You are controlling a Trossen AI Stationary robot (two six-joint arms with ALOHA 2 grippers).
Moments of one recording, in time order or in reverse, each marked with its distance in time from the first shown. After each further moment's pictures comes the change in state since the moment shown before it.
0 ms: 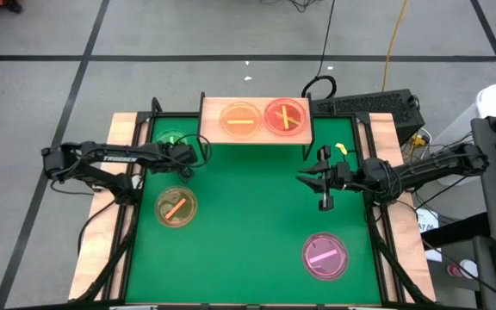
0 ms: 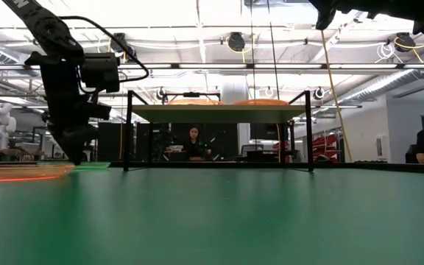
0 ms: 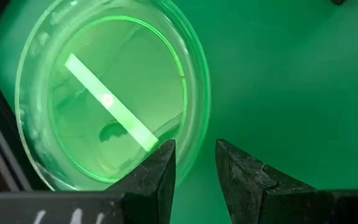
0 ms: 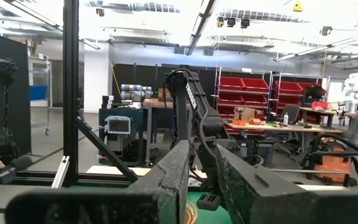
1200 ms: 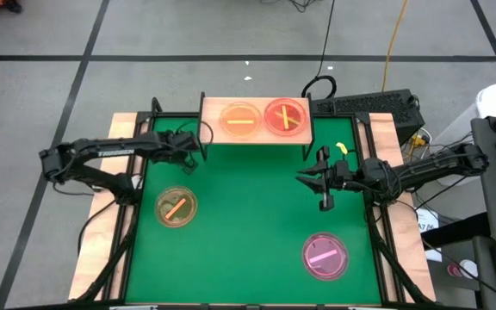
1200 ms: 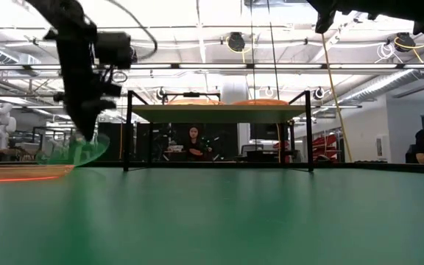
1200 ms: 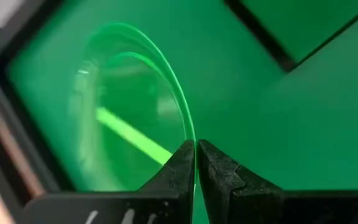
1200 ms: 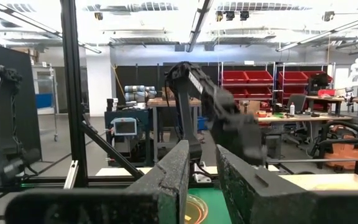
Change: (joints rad) left arm 0.046 -0.022 0.204 -0.188 0.063 -0.014; right arm 0.000 0.000 0.001 -0.015 0.000 0.073
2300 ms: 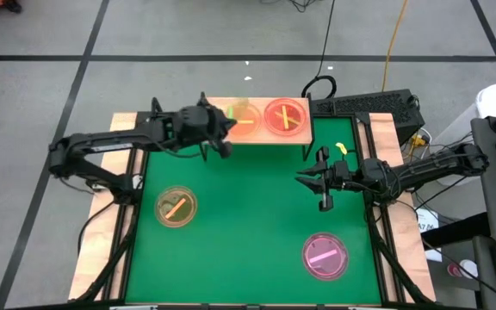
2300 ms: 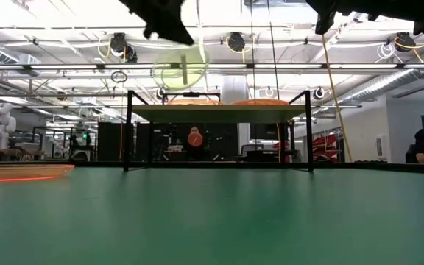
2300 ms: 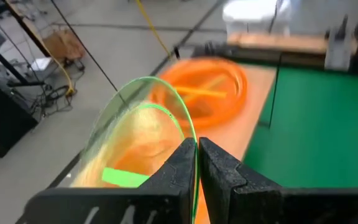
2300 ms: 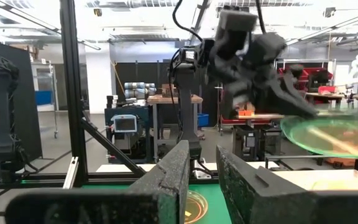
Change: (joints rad) left arm -0.183 0.077 0.450 0.549 0.041 0.489; right arm 0.000 0.000 0.000 -0.013 0.000 0.005
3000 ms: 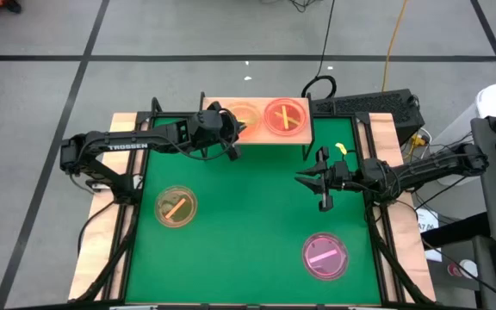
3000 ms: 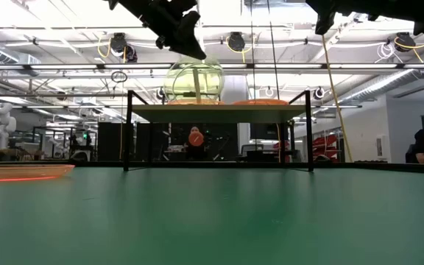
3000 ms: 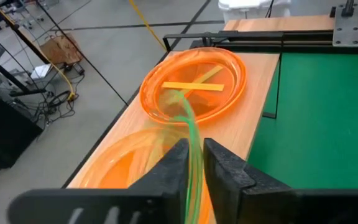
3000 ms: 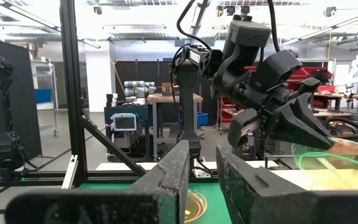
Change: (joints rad) left arm -0.001 0.116 0.000 0.086 -0.001 0.080; right arm 0.000 0.000 0.000 -0.005 0.000 -0.005
